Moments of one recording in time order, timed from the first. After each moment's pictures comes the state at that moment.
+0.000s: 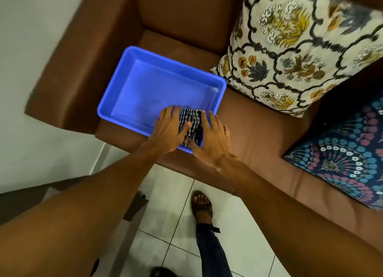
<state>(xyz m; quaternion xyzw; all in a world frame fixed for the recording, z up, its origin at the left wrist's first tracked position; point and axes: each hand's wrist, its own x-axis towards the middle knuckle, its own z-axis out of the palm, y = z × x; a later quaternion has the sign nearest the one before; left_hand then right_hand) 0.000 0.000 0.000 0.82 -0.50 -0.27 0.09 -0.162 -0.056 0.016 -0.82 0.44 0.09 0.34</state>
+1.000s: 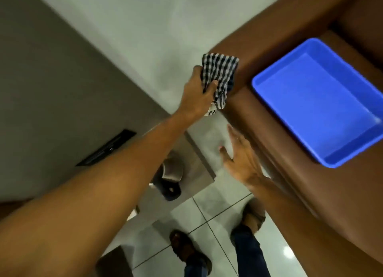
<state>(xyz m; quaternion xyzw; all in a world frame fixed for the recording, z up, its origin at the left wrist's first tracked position) 0.159 0.292 0.140 0.88 -0.13 -0.14 0.43 -0.025 0.210 0.024 -0.90 0.17 0.11 0.40</state>
